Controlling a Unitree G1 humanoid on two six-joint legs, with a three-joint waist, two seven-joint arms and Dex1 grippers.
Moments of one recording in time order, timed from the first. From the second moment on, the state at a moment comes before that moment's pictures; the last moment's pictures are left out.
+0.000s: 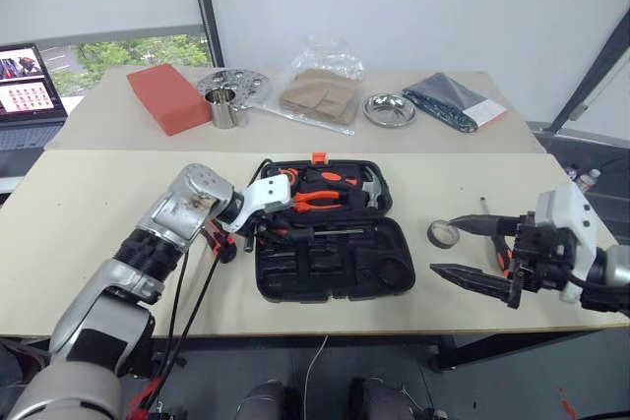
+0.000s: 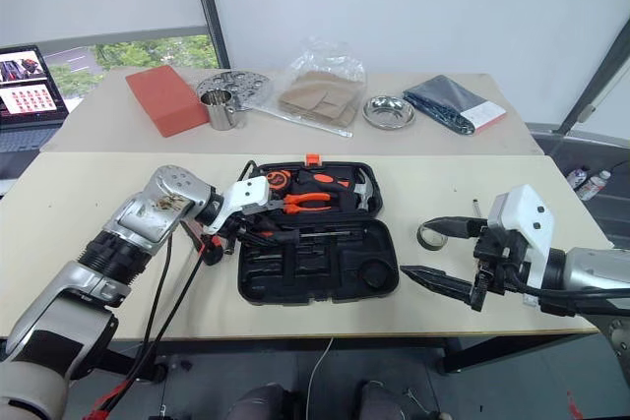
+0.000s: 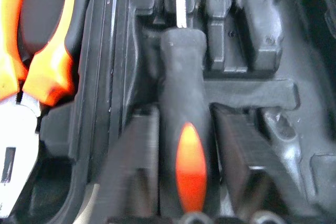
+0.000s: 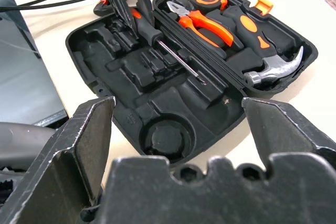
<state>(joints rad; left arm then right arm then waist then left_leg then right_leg) -0.91 0.62 -0.45 0.36 -0.08 0.42 -1.38 0.02 -0.99 -0.46 -0.60 0.80 0.71 0.91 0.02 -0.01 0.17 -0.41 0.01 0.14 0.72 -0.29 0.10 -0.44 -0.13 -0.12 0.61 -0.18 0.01</state>
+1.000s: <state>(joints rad) -0.97 0.48 -0.44 0.50 0.08 0.21 -1.32 0.12 -0.92 -0.54 -0.60 0.79 0.71 0.85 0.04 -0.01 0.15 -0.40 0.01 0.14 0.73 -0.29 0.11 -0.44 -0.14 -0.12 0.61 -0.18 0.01</state>
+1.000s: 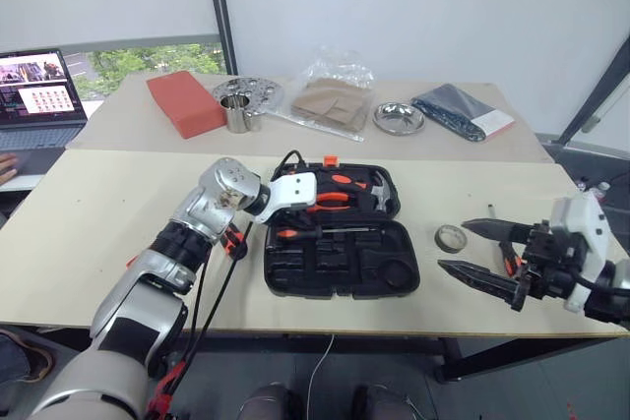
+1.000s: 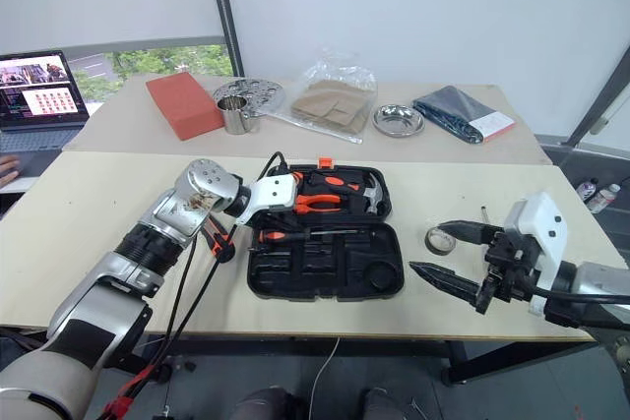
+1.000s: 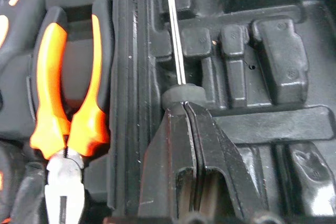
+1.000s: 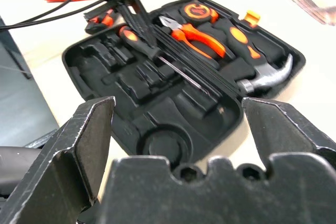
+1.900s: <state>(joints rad) -1.00 0.40 -0.42 0.64 0.16 0.07 -1.32 0.18 -0.88 -0.57 -0.58 0.75 0.69 0.83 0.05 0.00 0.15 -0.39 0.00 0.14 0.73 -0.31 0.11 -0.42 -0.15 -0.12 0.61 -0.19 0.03</state>
